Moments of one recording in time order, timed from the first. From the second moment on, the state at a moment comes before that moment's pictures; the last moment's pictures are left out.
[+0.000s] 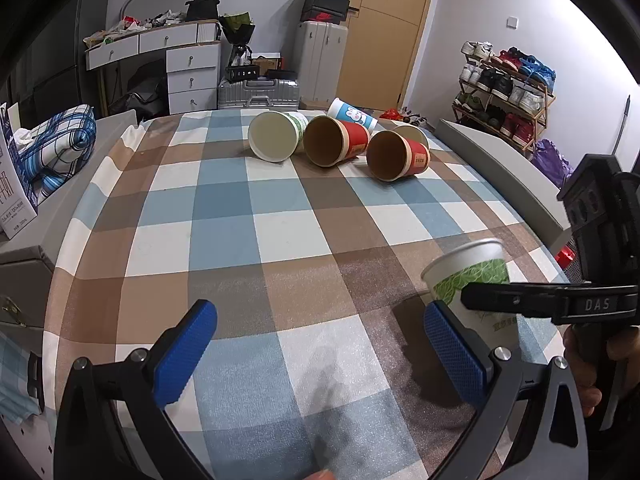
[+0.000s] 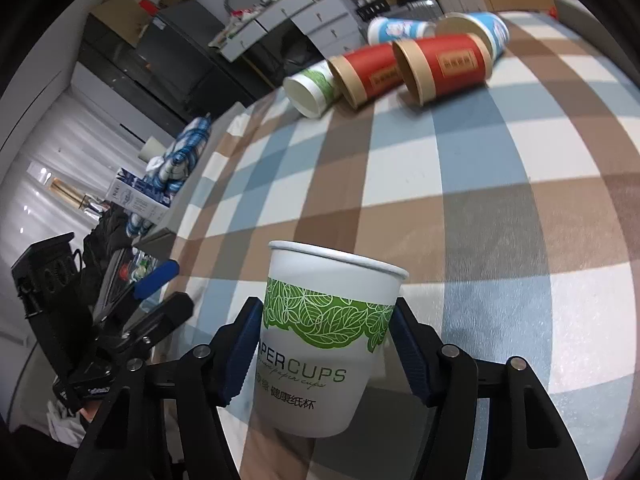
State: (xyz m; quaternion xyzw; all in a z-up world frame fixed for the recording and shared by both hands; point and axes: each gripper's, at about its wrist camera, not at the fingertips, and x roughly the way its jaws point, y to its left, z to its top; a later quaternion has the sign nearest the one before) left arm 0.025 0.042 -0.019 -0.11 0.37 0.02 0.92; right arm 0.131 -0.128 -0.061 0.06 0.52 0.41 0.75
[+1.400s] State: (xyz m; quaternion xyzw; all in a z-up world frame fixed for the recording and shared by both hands) left arm 0.031 0.040 -0.027 -0.10 0.38 0.02 0.92; right arm 0.082 -0.122 -0.040 -0.14 0.37 0.37 0.84
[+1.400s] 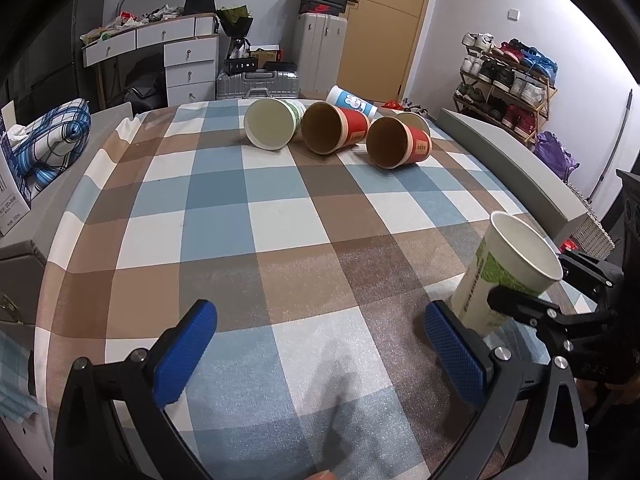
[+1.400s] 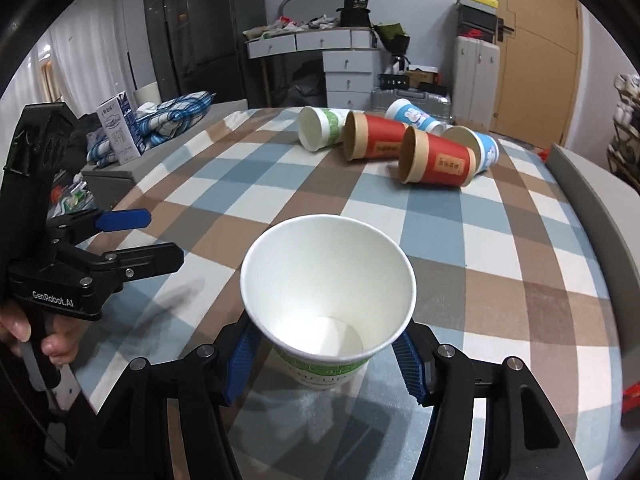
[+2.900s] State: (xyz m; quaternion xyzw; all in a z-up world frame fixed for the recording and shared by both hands) left arm 0.021 0.007 -0.008 -0.06 0.33 0.00 0.94; right arm 0.065 -0.179 0.010 -0.06 0.23 0.40 0.89
